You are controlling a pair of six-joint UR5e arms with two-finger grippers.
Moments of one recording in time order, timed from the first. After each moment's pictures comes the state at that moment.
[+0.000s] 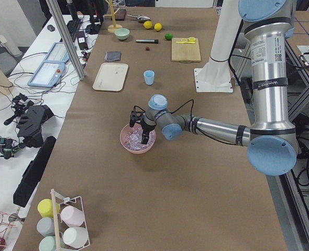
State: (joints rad) left arm -0.91 -1.43 -1.80 -2.28 -1.96 -0.94; right arm 1.69 -1.68 1.64 -1.63 2.37 -0.08
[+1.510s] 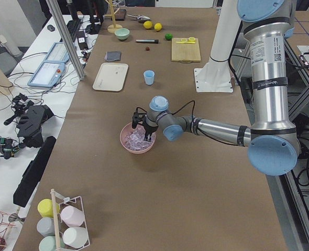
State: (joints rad) left arm -0.90 -1.42 -1.79 -2.28 -1.99 -0.93; right arm 1.69 -1.68 1.64 -1.63 2.36 -0.08
